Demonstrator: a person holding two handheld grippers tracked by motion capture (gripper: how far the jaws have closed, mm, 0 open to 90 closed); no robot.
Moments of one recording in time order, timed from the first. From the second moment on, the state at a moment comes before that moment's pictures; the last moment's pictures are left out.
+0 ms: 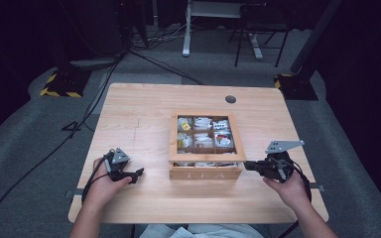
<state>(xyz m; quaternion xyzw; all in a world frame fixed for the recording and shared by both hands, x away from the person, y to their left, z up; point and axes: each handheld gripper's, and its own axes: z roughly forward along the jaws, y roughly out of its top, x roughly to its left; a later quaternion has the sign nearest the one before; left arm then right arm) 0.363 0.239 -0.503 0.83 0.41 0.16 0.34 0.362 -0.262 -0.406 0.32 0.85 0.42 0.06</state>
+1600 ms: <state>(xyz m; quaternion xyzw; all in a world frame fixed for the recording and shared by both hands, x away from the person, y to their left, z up) 0.365 0.237 -0.503 0.83 0.41 0.16 0.34 0.373 -0.252 -0.352 0.35 0.77 0.51 0.16</state>
